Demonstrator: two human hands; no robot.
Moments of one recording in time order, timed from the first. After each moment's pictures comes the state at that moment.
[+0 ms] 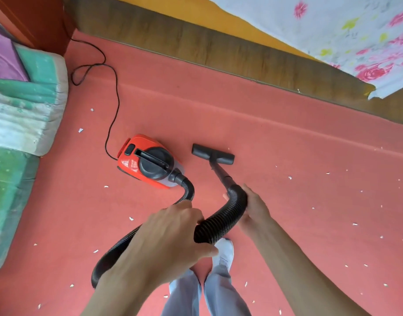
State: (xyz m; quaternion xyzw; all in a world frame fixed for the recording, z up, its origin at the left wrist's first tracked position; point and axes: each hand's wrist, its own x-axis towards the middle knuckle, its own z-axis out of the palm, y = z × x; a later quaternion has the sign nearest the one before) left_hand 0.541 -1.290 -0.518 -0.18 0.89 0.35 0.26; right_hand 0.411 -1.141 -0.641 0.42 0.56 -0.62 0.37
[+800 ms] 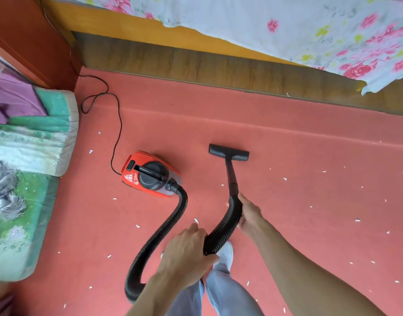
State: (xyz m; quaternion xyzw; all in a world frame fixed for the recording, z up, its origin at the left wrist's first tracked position) left_hand 0.522 -1.193 -0.520 -0.18 0.89 0.31 0.30; right_hand 0.376 -1.071 -0.633 0.44 0.58 -0.56 0.39
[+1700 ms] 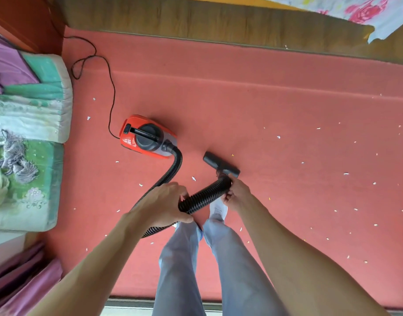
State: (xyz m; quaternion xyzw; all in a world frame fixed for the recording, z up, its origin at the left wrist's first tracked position) left_hand 0.539 -1.201 -0.488 -0.13 0.87 0.29 0.37; right_hand 0.436 -1.019 -0.611 0.52 0.53 -0.52 0.42
